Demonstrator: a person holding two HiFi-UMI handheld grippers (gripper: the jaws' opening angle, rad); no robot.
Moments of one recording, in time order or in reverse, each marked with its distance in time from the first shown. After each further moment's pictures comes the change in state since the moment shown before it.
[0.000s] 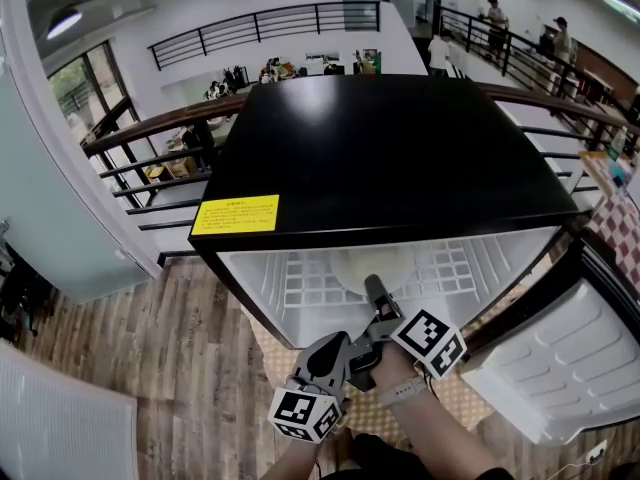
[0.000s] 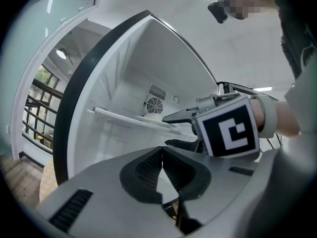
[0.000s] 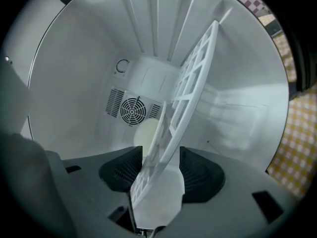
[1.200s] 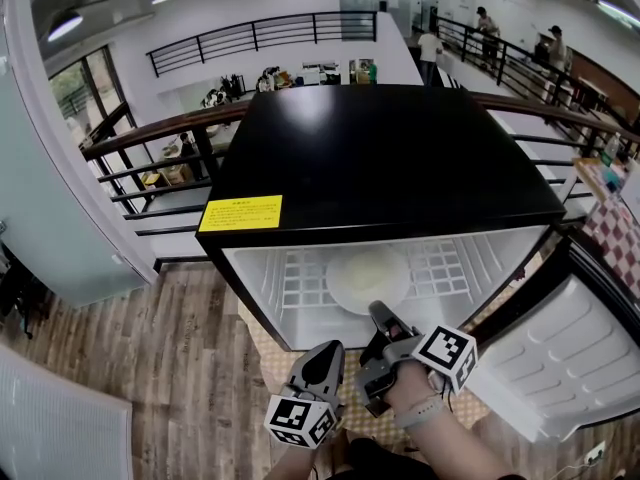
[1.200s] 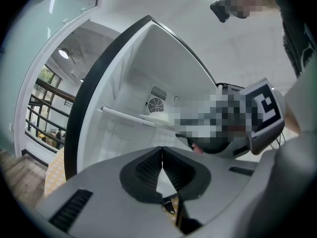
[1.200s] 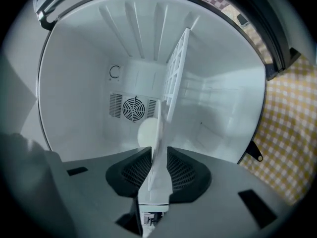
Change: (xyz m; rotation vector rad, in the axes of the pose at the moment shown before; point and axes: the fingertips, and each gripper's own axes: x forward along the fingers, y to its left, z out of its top) left arm -0.017 -0.001 -0.006 -0.014 0.000 0.019; right arm -0.045 0.001 -0.017 0.189 0.120 0.007
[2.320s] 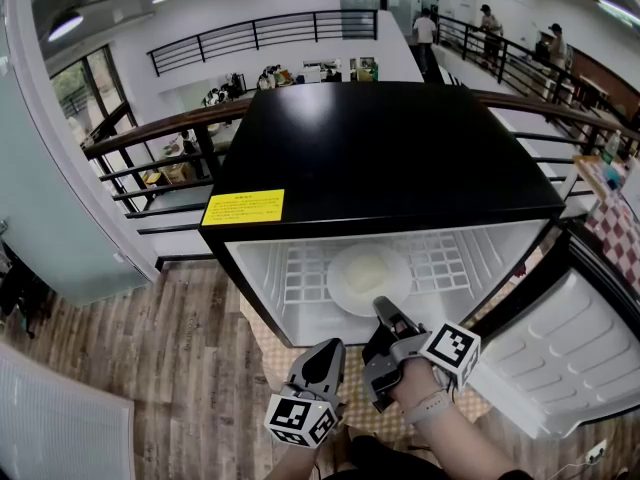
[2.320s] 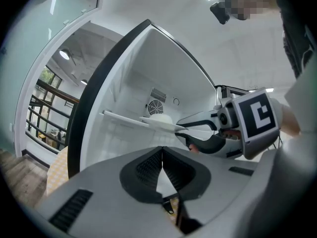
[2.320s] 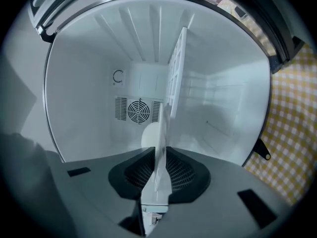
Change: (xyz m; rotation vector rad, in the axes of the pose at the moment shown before) left arm -0.007 -0.002 0.004 -0.002 -0.015 0.002; right arm -0.002 0.006 0.004 0.033 -0.004 0.096
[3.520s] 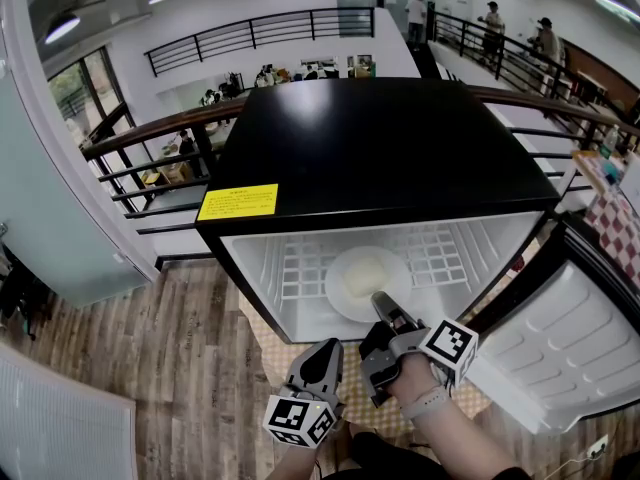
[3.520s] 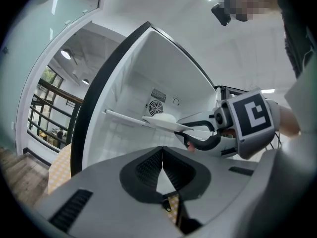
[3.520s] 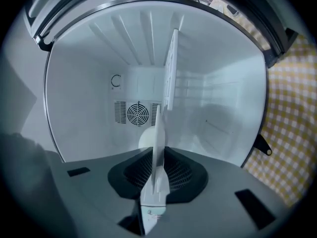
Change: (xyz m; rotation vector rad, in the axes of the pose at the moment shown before) left arm -0.007 -0.004 -0.004 -0.009 -0.001 0.009; right arm -0.003 -0.004 0.003 0.031 -0.020 0.018
